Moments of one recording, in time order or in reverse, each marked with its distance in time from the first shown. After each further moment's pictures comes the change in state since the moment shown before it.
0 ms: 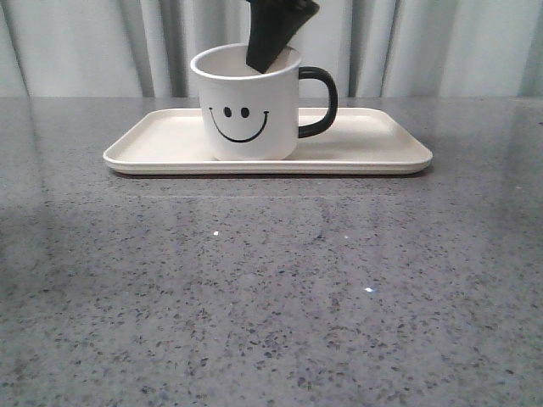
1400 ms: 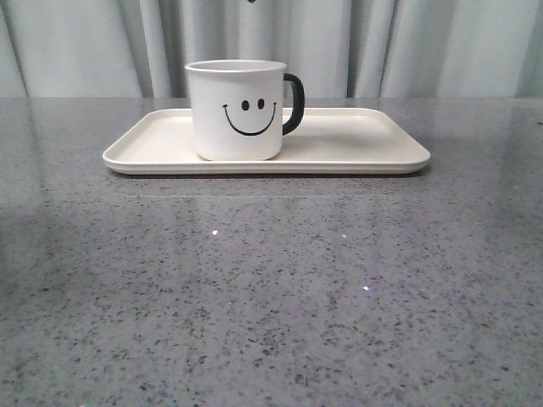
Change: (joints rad) left arm 0.000 -0.031 0.028 0.007 -0.042 0.002; right arm 0.000 -0.101 -0.004 0.002 -0.102 0.072
